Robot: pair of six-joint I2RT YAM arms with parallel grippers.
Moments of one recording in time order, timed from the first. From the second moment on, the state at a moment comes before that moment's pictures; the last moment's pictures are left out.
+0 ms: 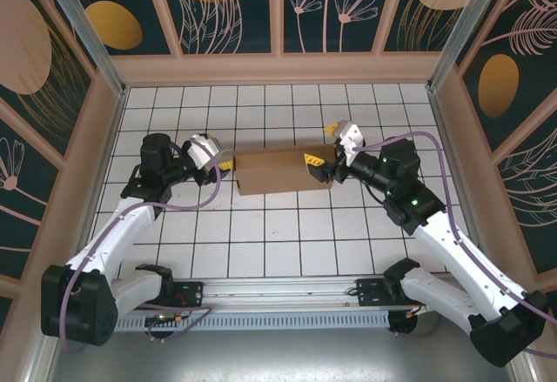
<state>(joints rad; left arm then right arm) -0.19 1.10 0.68 -0.01 0.62 0.57 0.55 0.87 0.80 -0.04 -0.37 -0.19</state>
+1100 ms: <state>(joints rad) -0.19 1.25 0.76 -0.06 0.69 0.62 0.48 0.99 0.94 -0.22 -0.16 -0.39</state>
